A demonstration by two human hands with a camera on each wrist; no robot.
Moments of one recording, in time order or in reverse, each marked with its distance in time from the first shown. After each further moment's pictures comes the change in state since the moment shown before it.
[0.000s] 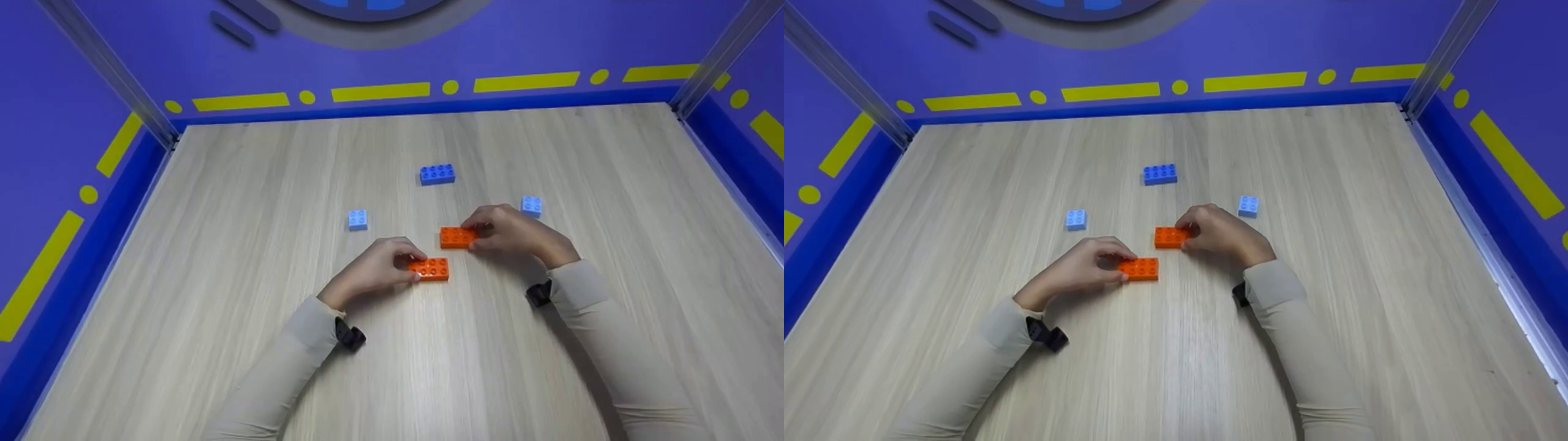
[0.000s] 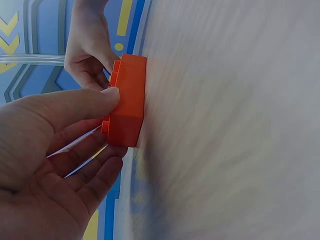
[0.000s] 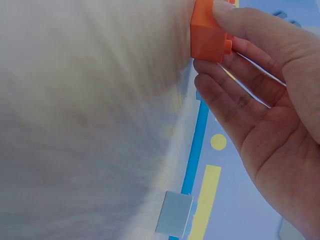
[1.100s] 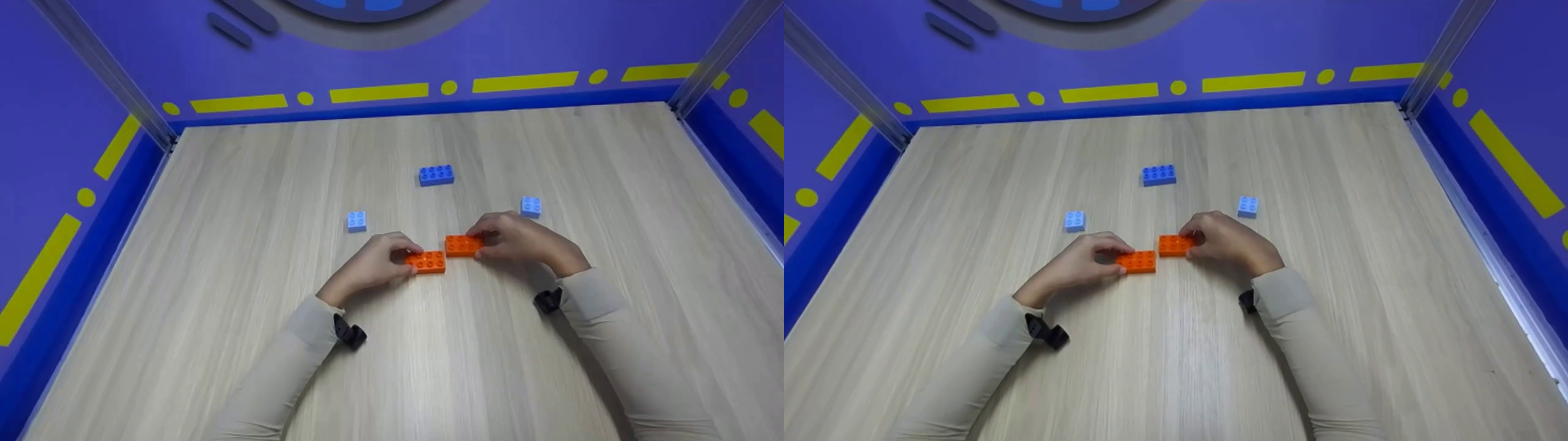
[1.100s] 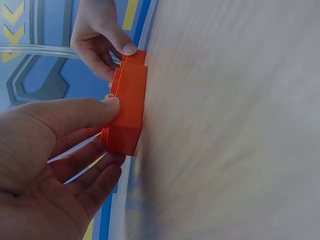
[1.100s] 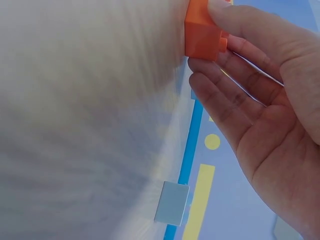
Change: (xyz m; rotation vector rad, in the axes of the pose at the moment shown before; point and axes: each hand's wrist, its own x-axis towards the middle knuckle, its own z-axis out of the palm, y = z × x) left_hand 0.006 -0.008 -0.004 -0.019 0.049 -0.023; right_hand -0.015 0.001 -0.001 -0.038 -0.018 -0.016
